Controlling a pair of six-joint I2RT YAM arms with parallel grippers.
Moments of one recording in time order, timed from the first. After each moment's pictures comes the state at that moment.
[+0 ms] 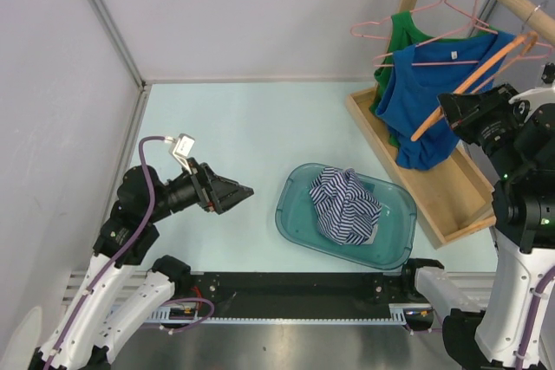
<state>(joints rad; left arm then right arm) -0.44 0.56 0.81 -0.42 0.56 -0.69 -0.07 0.95 1.77 -0.91 -0.16 0.67</state>
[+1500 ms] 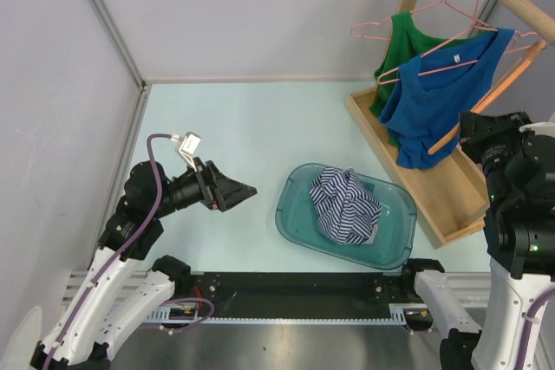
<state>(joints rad) -0.44 0.60 0.80 -0.41 0.58 -0.70 -0.06 0.77 1.54 -0.84 0.10 0.71</state>
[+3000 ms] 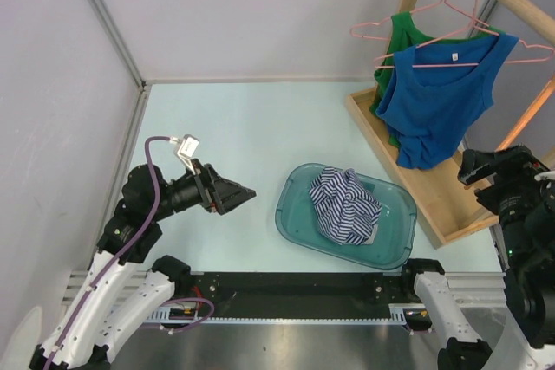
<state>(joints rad) -0.44 0.58 0.79 -0.41 0.58 -0.69 -0.06 0.70 1.73 -1.22 0.19 0.57</state>
